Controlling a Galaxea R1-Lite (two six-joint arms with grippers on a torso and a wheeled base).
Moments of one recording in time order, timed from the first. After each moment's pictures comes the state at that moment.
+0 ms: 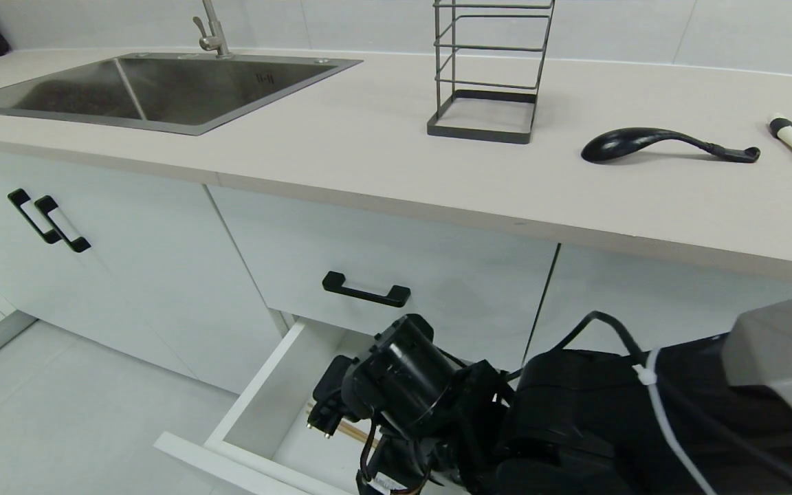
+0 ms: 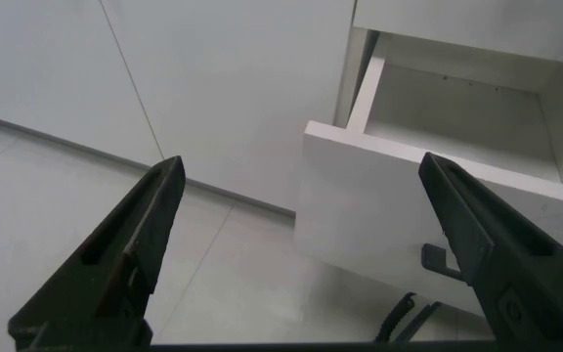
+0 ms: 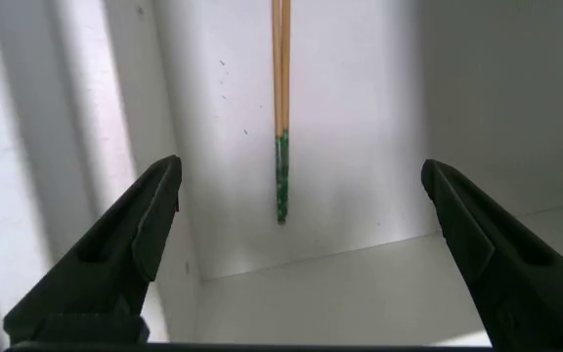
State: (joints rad) left arm 0.00 0.00 0.00 0.00 0.03 -0.04; right arm 1.09 2.07 -1.37 0.07 -0.27 -0.25
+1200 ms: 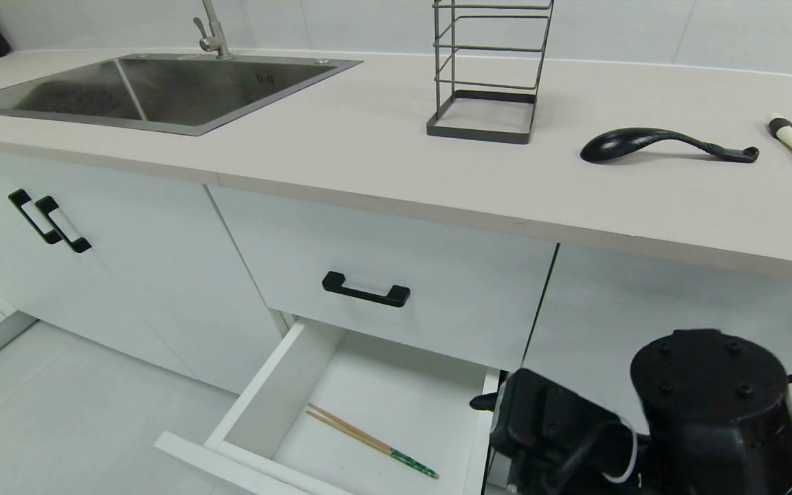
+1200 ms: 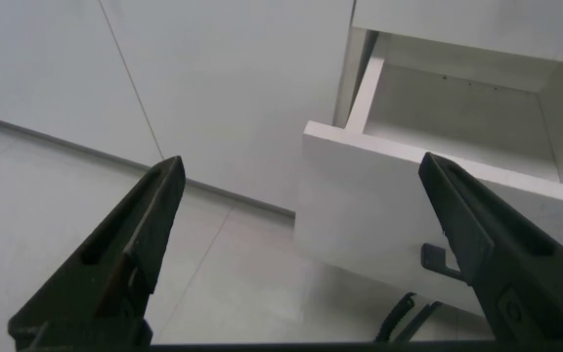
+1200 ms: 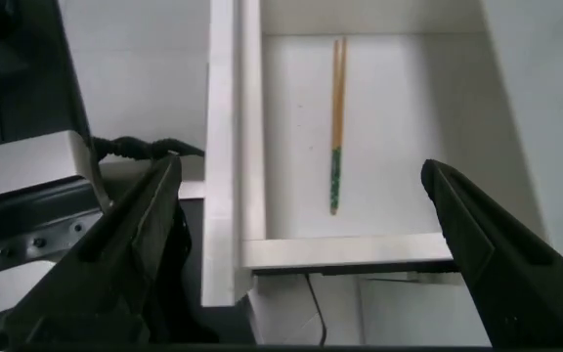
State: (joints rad) left arm 0.00 0.00 0.00 0.00 0.03 -0.04; right arm 1.03 1.58 -0.65 -0.49 0.02 -0.25
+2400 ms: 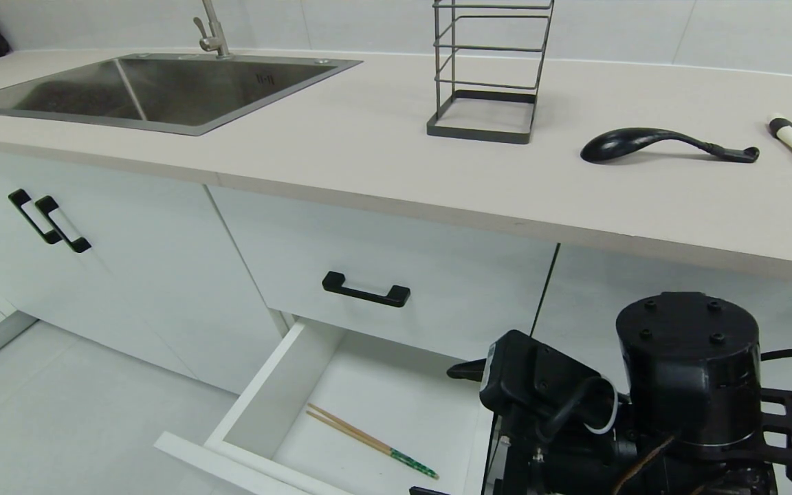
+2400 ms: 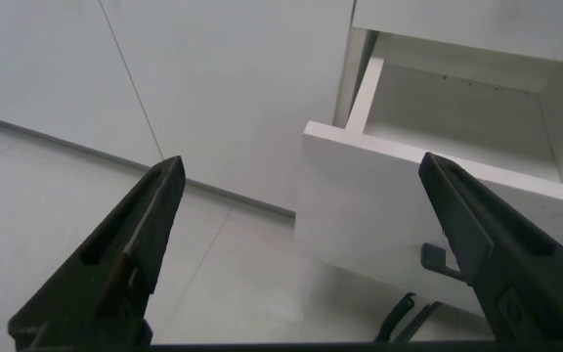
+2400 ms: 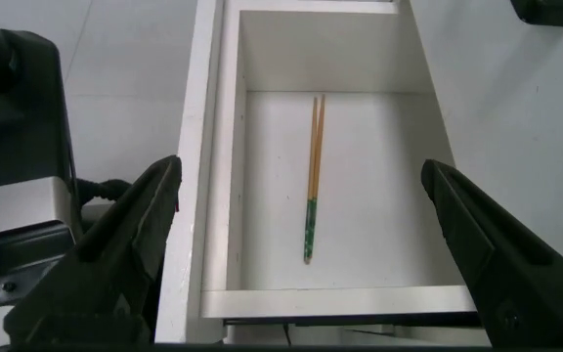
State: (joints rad) left arm 0.00 0.00 0.00 0.00 0.03 -0.04; right arm 0.97 1.64 -0.69 -0.60 0.15 -0.31
